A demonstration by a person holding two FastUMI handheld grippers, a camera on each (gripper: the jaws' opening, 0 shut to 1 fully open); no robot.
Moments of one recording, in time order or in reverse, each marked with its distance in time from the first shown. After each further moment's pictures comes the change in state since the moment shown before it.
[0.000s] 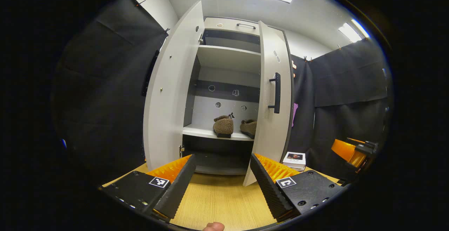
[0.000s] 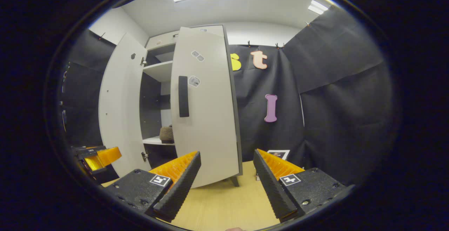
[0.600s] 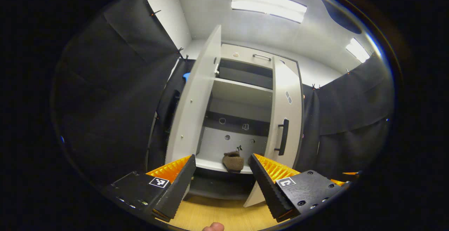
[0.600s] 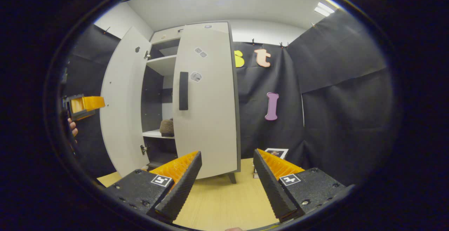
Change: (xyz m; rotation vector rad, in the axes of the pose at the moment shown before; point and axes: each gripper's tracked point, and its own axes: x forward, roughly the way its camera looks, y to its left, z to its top) left arm -0.004 0.071 0.120 -0.069 -0.249 0.089; right arm 0.000 0.013 -0.003 -0.041 0.025 0.045
